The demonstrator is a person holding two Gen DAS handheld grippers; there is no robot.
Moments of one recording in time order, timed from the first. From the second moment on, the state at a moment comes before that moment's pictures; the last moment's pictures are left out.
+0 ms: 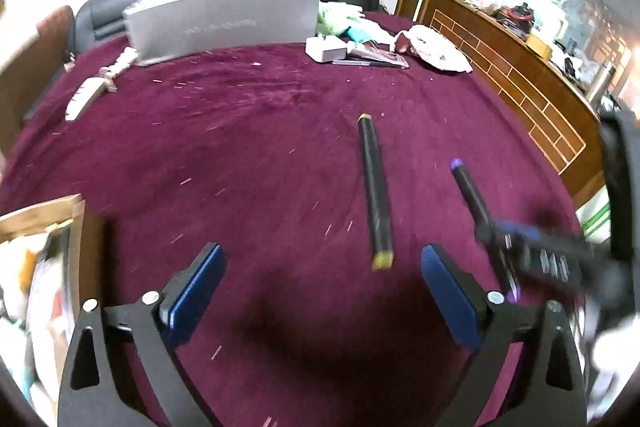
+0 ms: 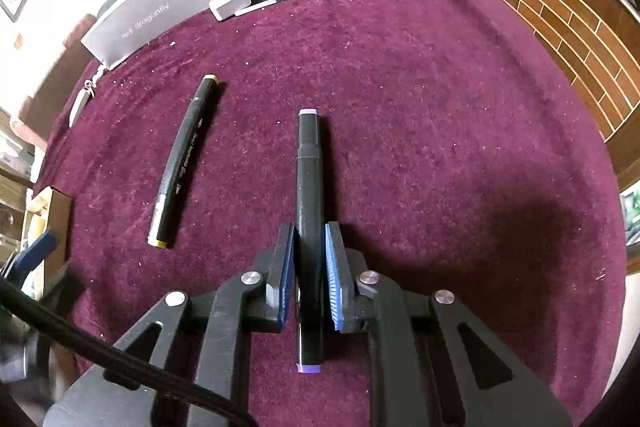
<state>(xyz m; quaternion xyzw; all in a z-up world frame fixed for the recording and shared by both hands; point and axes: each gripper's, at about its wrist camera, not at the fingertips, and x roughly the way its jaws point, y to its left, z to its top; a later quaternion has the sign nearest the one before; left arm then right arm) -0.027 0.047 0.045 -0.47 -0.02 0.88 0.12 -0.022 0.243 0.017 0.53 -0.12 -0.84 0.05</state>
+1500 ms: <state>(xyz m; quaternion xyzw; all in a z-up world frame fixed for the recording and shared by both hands) 0.087 -0.076 0.087 -0.40 -0.09 0.90 0.12 0.049 0.167 0.066 0.50 -0.21 -0.81 0.21</state>
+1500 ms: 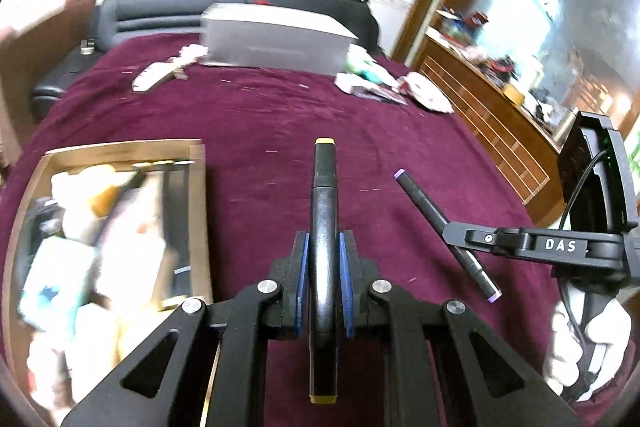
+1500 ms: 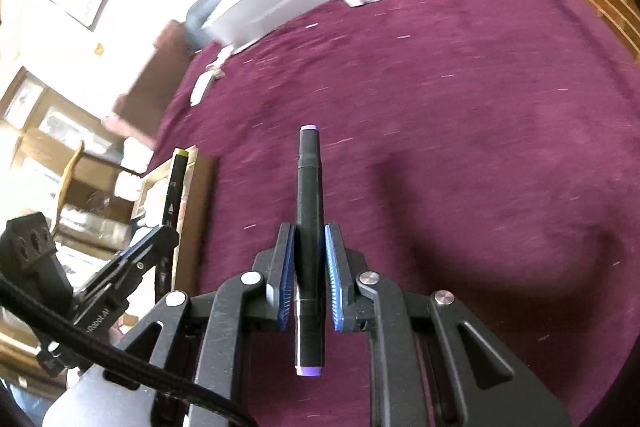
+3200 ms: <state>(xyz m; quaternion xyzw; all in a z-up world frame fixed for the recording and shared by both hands) 0.201 -0.227 0.093 -0.26 -0.08 0.96 -0.09 0.124 -0.077 0.090 0.41 -0.04 -0.86 0.29</state>
